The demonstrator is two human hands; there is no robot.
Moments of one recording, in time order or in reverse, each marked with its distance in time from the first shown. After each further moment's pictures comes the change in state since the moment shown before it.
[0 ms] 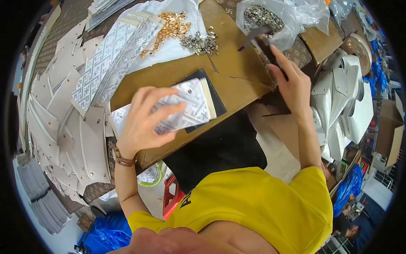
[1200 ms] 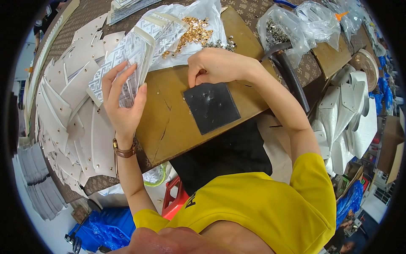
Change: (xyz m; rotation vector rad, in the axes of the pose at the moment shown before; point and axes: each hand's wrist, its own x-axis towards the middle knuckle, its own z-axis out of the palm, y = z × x) left_hand -0.010 -0.032 -0.028 0.126 0.671 -0.253; right_hand 0.127 -0.107 0.104 0.612 -0.943 -0.489
